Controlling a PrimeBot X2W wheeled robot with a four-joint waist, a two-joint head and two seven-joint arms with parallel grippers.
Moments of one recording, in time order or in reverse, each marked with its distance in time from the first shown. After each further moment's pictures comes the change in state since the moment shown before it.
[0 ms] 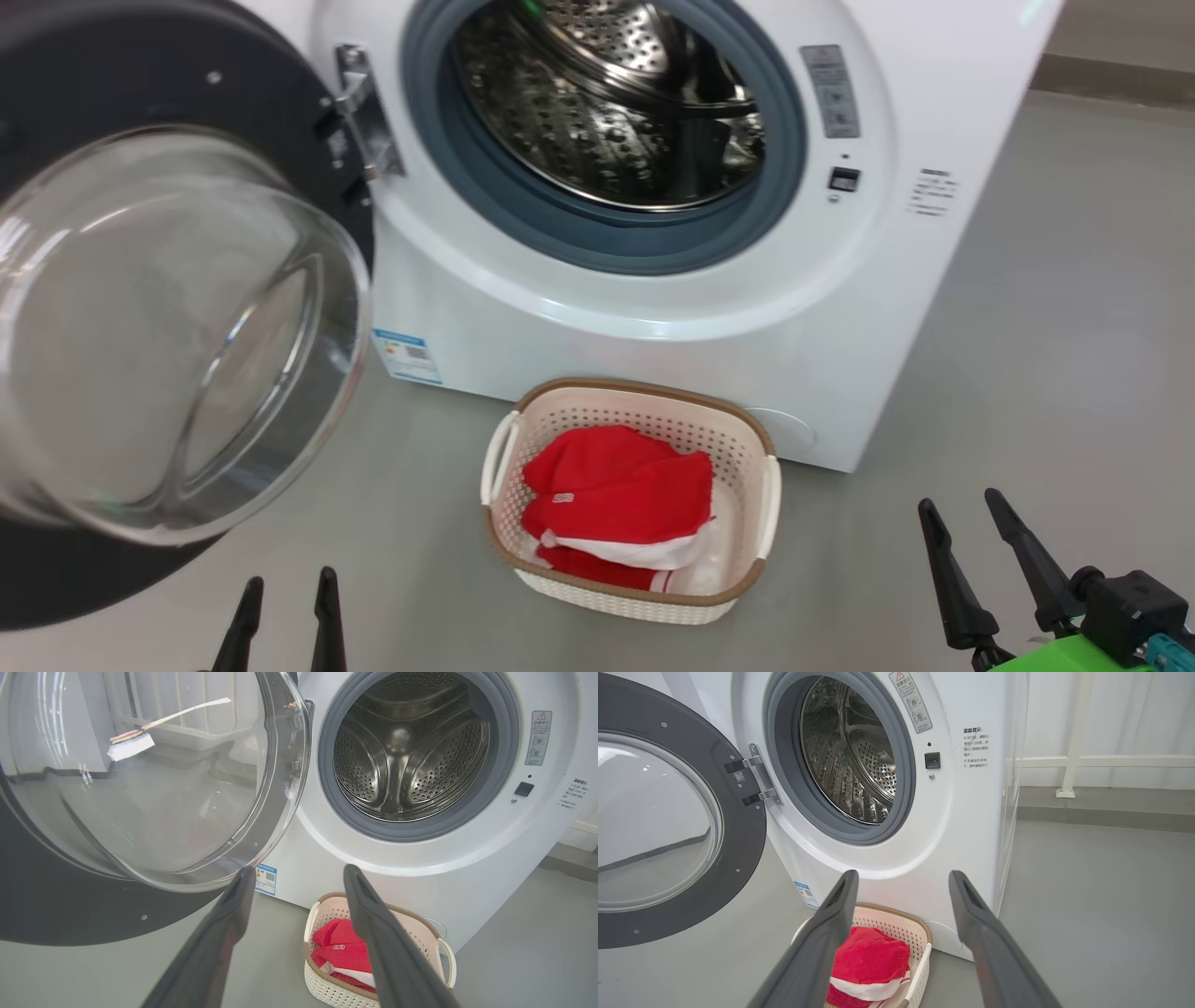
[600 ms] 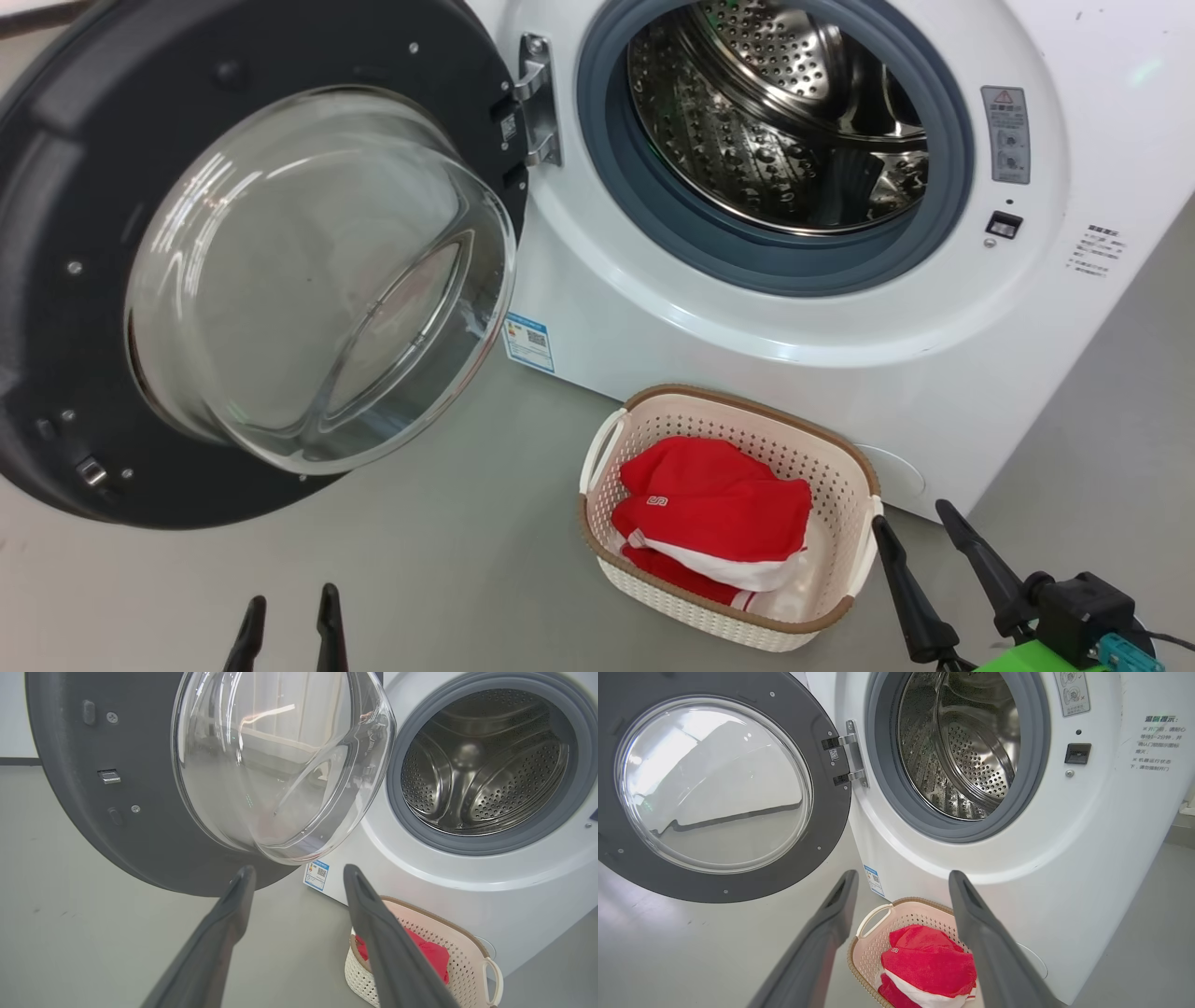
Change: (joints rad) left arm 0.026 0.000 -0.024 0.001 -0.016 0.039 0.000; right arm -0.011 -0.019 0.089 0.026 0.001 0.000 0.000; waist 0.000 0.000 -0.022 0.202
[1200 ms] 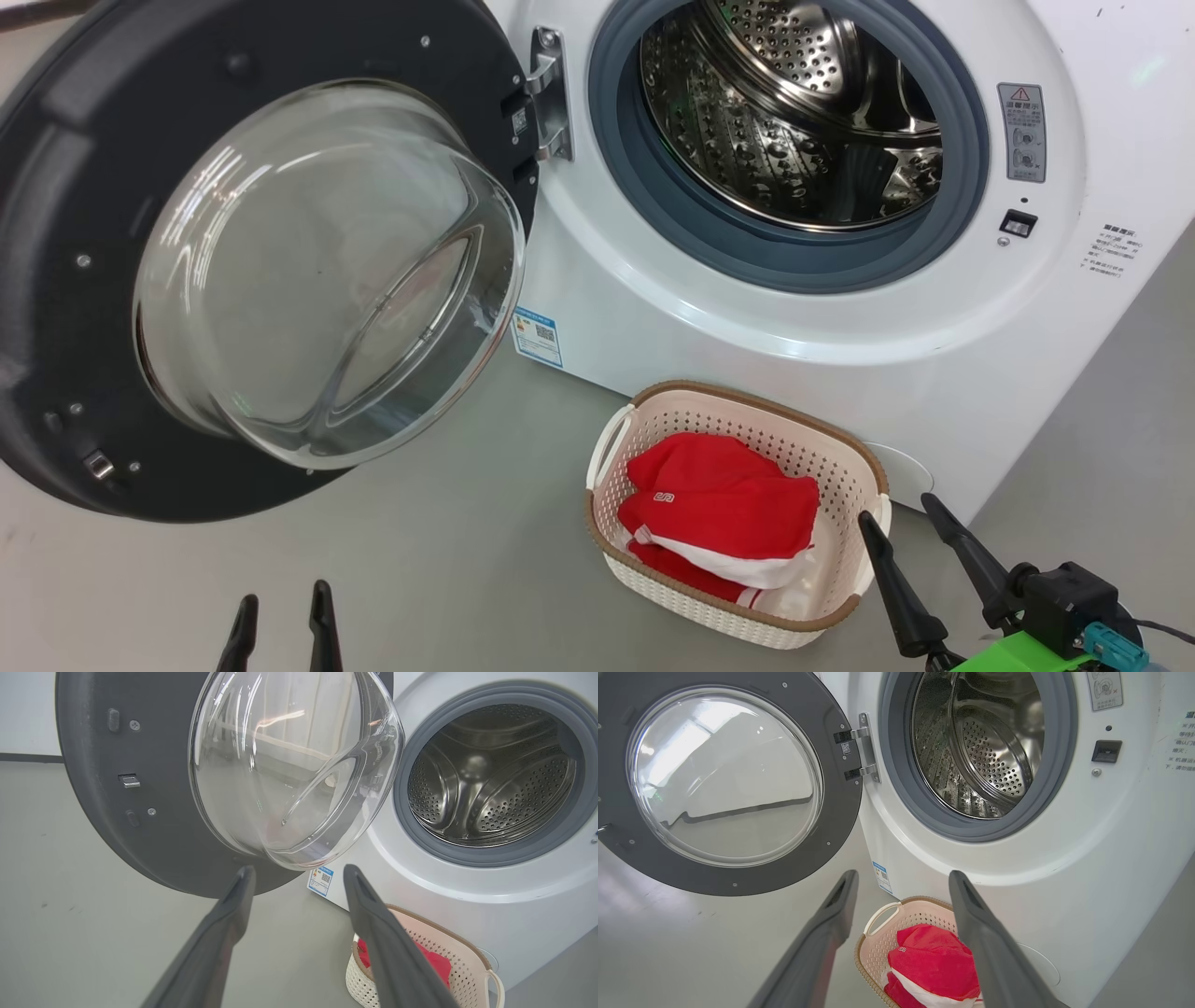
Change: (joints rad) left arm 0.015 0.000 -0.001 -0.044 -0.034 0.023 0.000; right arm -0.038 -0.017 0.047 0.025 0.009 0.000 0.000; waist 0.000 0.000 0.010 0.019
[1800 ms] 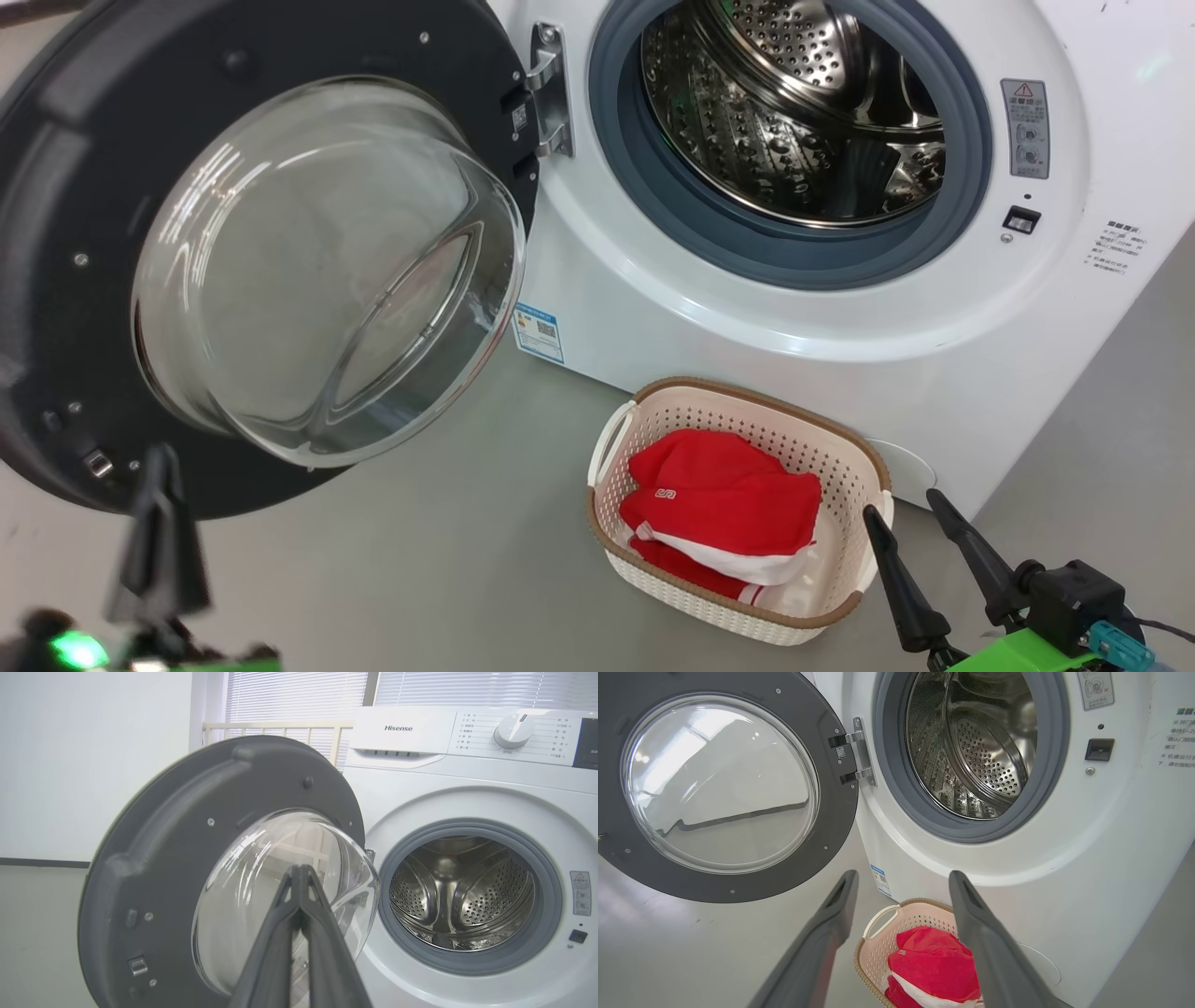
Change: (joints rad) left arm -0.097 0.001 0.120 -0.184 0.000 -0.079 0.000; right arm 0.002 0.014 -0.020 -0.005 0.000 0.000 0.000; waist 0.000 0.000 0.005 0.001
